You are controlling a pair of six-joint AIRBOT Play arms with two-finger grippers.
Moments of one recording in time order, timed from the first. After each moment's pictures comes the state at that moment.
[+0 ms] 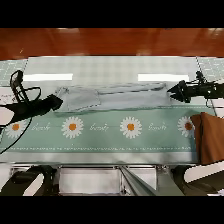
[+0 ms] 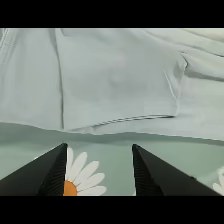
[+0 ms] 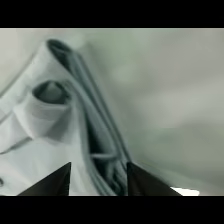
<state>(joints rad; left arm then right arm) -0.05 -0.76 0.62 1.20 -0.79 -1.72 -0.41 -1.79 1.24 -0.68 1.16 1.25</state>
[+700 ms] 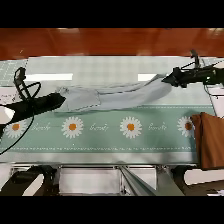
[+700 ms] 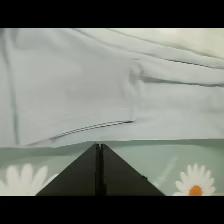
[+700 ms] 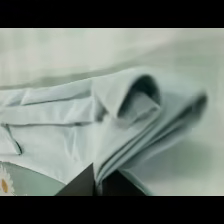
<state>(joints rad) -0.06 -0.78 0.62 0.95 -0.72 -1.51 -0.27 -1.60 1.32 -0.69 1.23 1.16</state>
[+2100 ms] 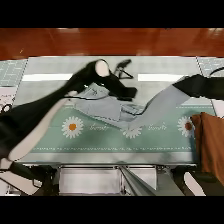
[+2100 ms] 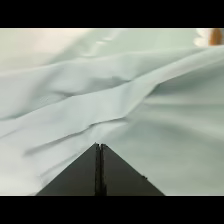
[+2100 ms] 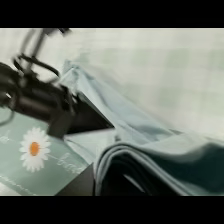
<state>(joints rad) -0.57 -1.70 1.60 0.97 -1.13 -1.60 -0.08 -0.81 1.05 -0.80 1.24 1.36</state>
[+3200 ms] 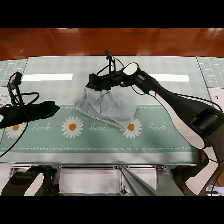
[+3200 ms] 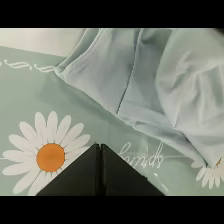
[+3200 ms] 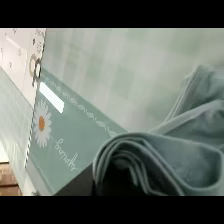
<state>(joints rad) -0.01 -0.67 0.65 1.13 -0.99 -1.63 0.56 -1.90 1.64 -0.42 0.83 1.32</state>
